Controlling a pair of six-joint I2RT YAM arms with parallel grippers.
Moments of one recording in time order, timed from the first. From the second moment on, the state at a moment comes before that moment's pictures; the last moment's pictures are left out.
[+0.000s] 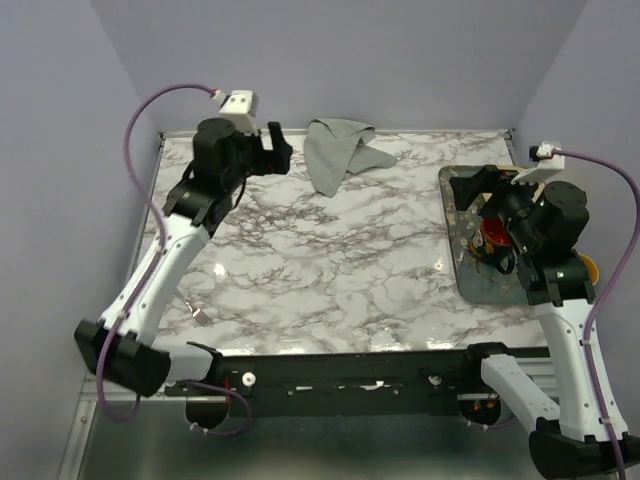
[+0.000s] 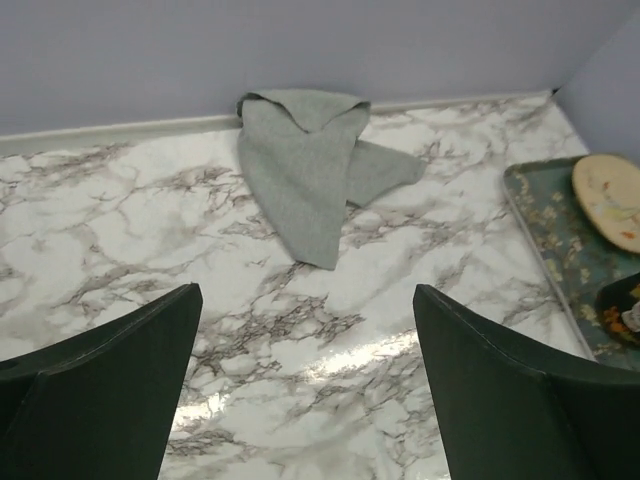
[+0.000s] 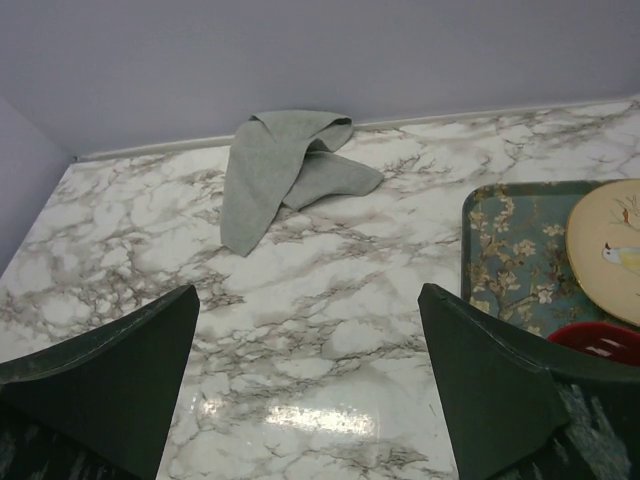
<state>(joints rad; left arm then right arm) -0.33 1.21 1.32 -0.29 0.04 -0.26 0.07 0.81 1.06 -0.35 -0.14 0.24</state>
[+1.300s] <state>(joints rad) -0.54 2.55 2.25 -0.52 -0.31 -0.21 0.21 1.31 1.12 -0.27 -0.19 0.28</state>
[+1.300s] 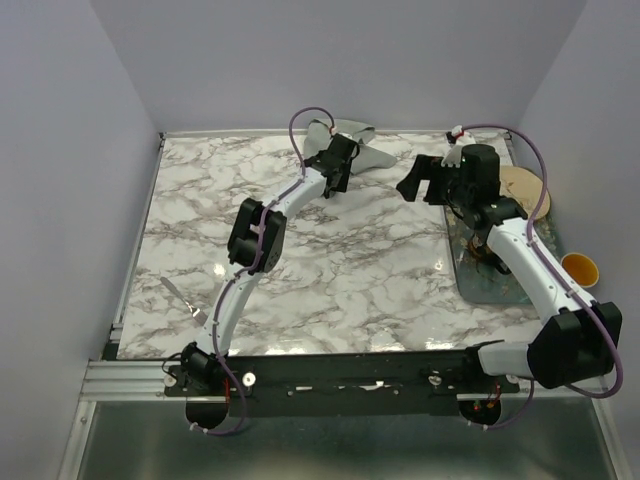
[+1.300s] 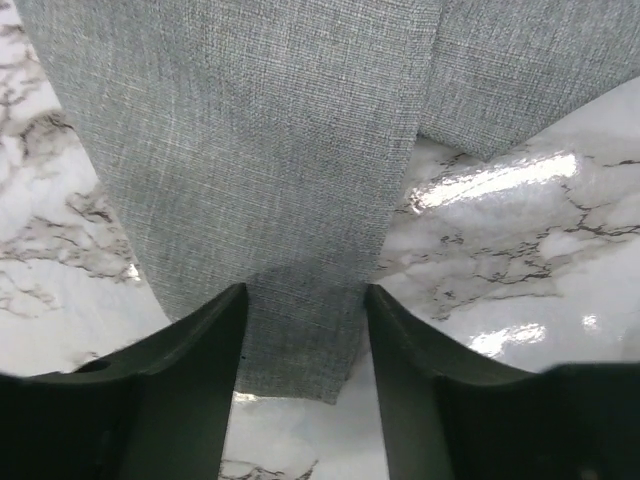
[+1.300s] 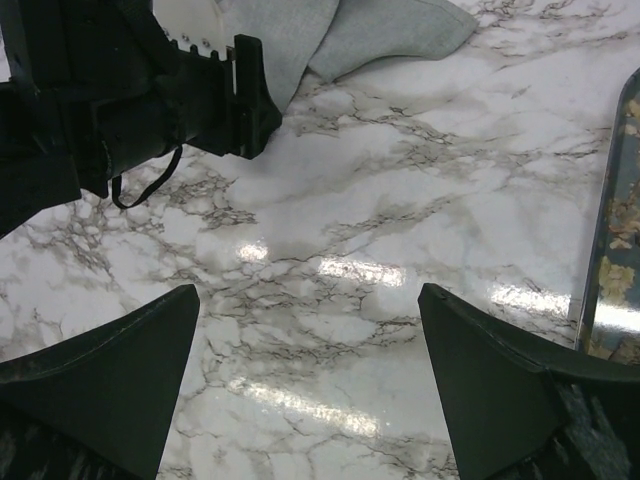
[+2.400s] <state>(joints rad) -0.50 1.32 0.77 -0.31 0.17 -0.61 0.43 2.05 1.74 -0.39 -0.22 0.04</state>
